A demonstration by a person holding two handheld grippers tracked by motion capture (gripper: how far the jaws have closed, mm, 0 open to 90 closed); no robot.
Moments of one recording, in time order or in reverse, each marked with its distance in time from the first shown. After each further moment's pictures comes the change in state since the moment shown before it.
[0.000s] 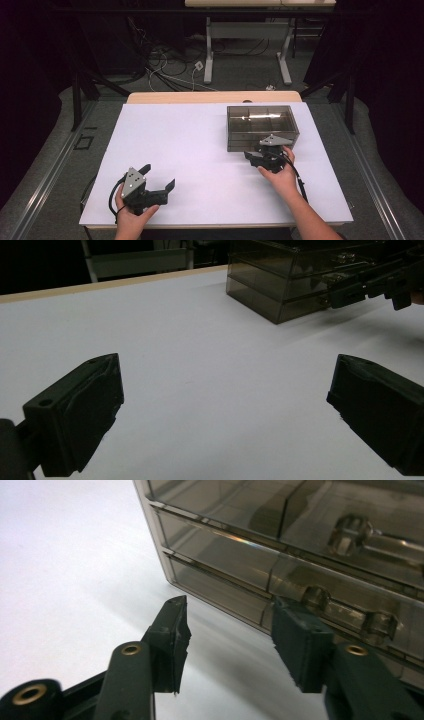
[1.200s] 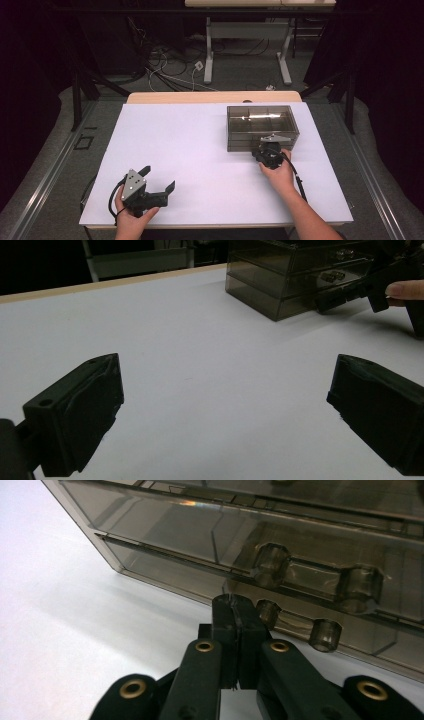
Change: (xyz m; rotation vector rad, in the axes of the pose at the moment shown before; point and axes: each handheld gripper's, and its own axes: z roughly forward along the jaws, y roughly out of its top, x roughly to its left) left arm -0.003 -0.002 -0.003 0.001 0.008 0.001; right arm -0.014 -0.008 0.020 0.094 -0.082 0.157
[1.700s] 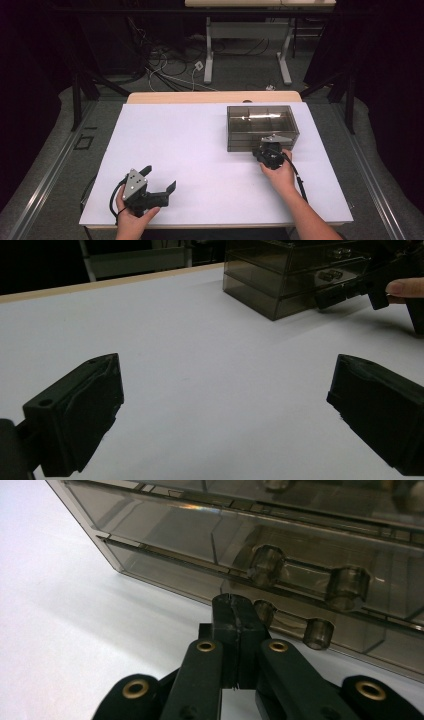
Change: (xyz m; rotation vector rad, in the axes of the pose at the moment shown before) left arm -0.001 0.000 0.002 0.003 -0.007 0.007; right arm 0.000 0.000 -0.003 -0.016 -0.020 -0.025
